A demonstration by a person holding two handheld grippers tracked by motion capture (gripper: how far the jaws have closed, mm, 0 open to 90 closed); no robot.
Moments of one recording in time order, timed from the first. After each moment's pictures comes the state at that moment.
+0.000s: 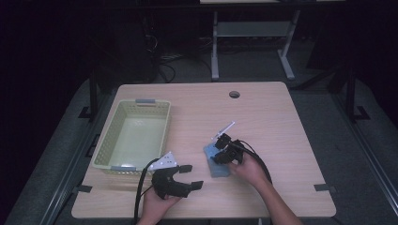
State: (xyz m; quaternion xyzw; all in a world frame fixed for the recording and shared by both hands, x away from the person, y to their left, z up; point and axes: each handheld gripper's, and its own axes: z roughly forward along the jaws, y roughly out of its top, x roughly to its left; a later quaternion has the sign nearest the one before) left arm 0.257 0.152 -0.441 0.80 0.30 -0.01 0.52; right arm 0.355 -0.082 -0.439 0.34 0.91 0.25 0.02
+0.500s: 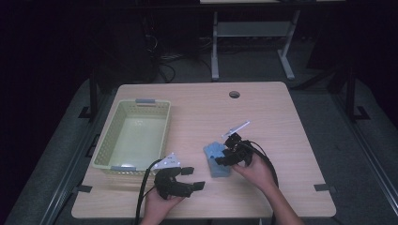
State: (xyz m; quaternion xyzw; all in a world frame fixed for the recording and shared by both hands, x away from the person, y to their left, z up) left arm 0.260 0.145 -0.447 0.80 0.33 -0.02 0.50; right arm 0.343 -0.111 -0.425 0.37 0.87 0.31 0.01
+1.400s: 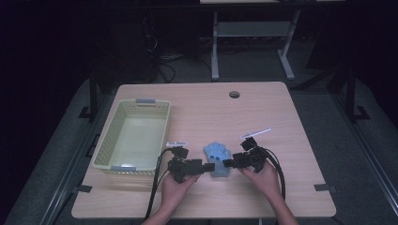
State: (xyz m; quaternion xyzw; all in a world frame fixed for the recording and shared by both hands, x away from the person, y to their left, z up) left arm 0.310 0.113 -0.455 0.72 0.49 -0.12 0.47; right arm 0.332 -0.149 -0.444 0.46 0.80 0.37 -0.05
